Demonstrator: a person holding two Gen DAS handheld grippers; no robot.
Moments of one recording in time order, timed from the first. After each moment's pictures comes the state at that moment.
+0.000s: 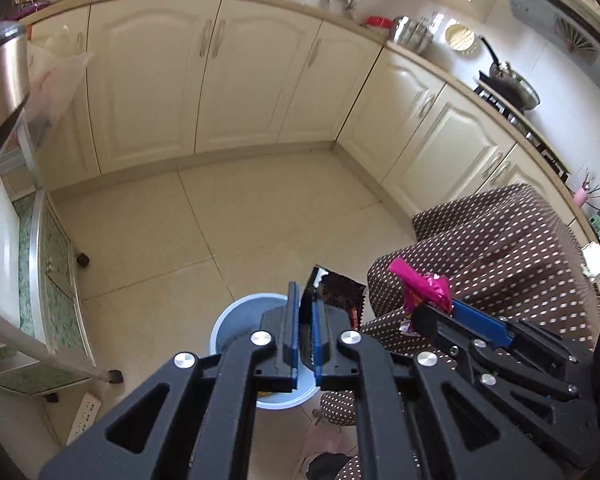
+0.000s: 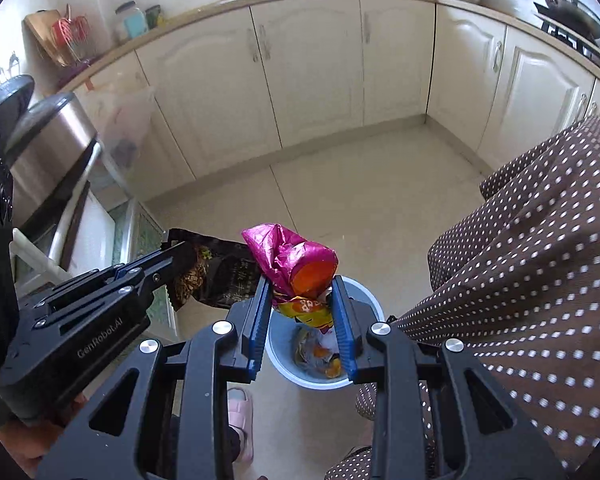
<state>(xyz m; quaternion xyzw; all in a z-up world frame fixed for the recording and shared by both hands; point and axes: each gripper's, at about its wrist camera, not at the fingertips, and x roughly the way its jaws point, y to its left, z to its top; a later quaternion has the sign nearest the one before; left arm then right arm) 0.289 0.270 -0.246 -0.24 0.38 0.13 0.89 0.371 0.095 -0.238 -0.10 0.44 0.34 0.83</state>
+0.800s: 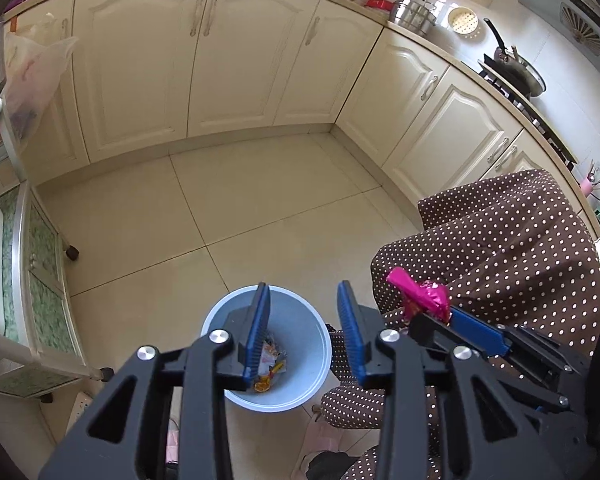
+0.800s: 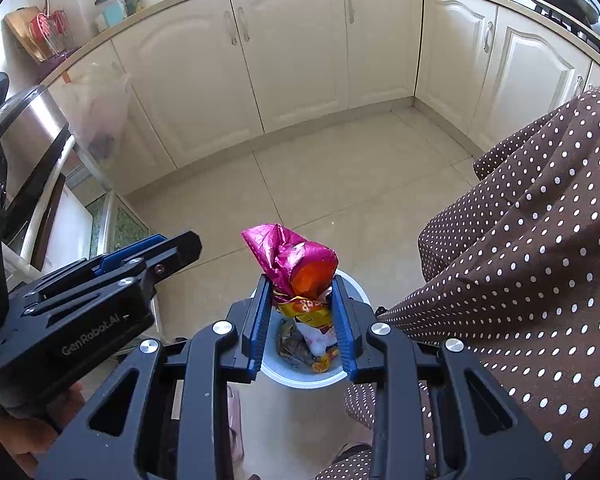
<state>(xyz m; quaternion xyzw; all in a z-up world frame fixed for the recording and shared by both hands) 0.319 0.266 -0.273 -0.24 0.40 0.12 0.88 0.387 0.099 -0.265 -0.11 0.45 0.32 0.83</state>
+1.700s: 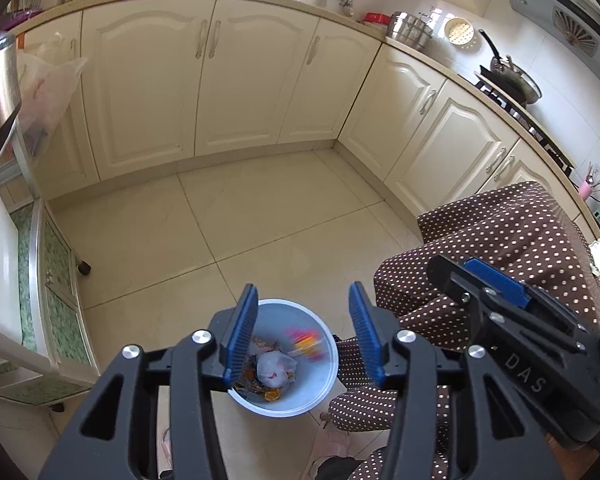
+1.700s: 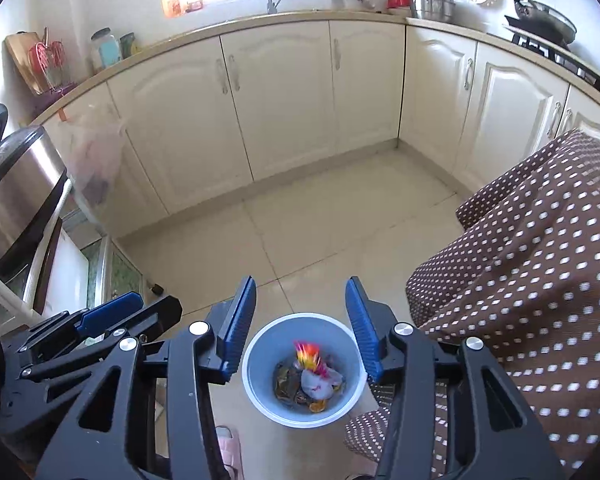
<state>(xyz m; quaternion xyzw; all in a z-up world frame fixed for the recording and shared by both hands) 0.300 0.267 -0.242 -0.22 0.38 0.13 0.89 0.383 0.097 -0.220 -0.08 0.38 0.30 0.87</state>
